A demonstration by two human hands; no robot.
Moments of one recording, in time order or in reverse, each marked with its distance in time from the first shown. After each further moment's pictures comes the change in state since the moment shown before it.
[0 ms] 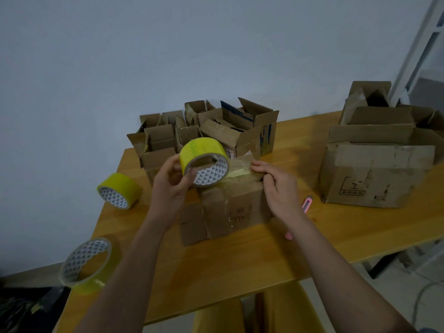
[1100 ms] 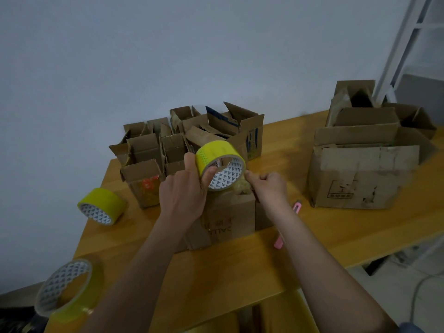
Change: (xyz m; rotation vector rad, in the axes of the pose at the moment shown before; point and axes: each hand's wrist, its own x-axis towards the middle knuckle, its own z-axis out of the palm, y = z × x) left_hand 0.023 0.024 0.055 1.095 0.018 0.180; right_hand 0.028 -0.002 0.000 0.197 0.015 0.687
